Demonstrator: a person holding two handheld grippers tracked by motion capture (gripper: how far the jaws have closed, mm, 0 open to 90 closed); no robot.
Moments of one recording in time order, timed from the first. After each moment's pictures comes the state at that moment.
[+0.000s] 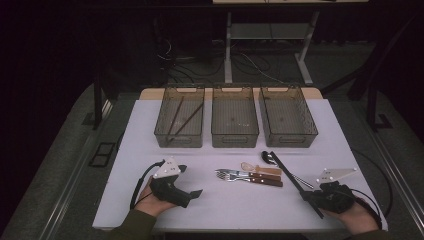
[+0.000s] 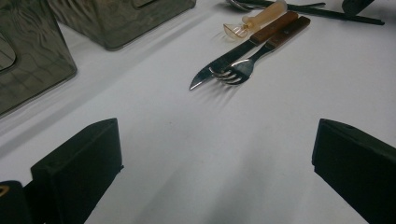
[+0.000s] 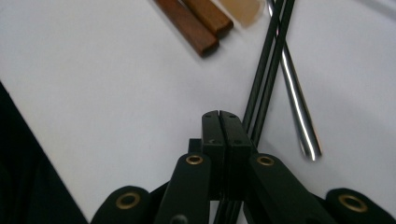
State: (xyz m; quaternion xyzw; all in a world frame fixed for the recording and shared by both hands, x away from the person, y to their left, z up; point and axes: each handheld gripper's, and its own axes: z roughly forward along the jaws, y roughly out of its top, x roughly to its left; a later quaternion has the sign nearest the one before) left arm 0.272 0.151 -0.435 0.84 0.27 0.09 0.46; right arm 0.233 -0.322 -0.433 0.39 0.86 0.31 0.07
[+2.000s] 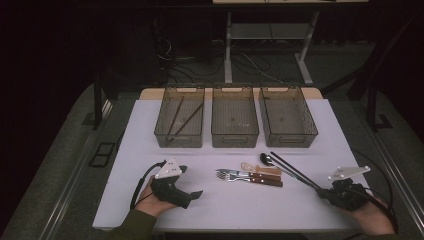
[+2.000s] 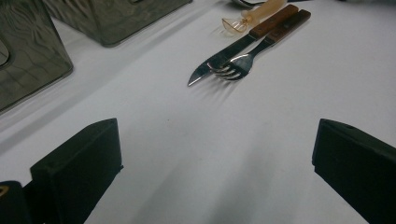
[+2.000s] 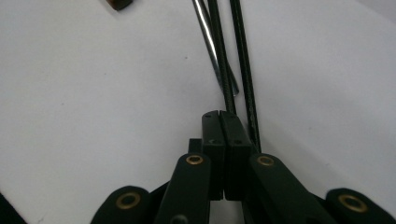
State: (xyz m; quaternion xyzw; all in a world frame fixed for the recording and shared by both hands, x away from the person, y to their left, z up) left arm 0.272 0.149 -0.436 0.85 0.27 0.09 0.45; right arm 0.239 -0.353 -0.435 0.43 0.86 0.25 0.12
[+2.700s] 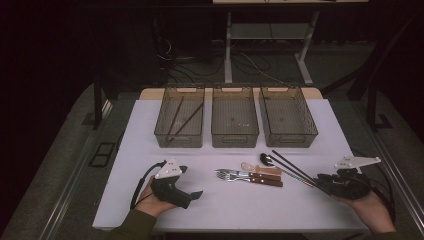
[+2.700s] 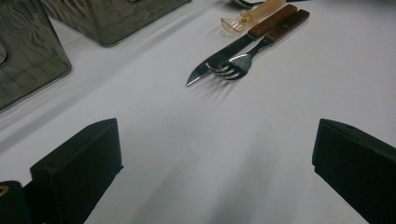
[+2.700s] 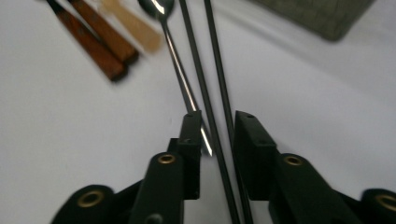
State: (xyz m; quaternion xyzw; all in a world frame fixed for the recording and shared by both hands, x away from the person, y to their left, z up) left arm 0.272 0.149 -0.436 0.85 0.27 0.09 0.45; right arm 0.260 -0.359 -0.416 0.43 0.83 0.33 0.13
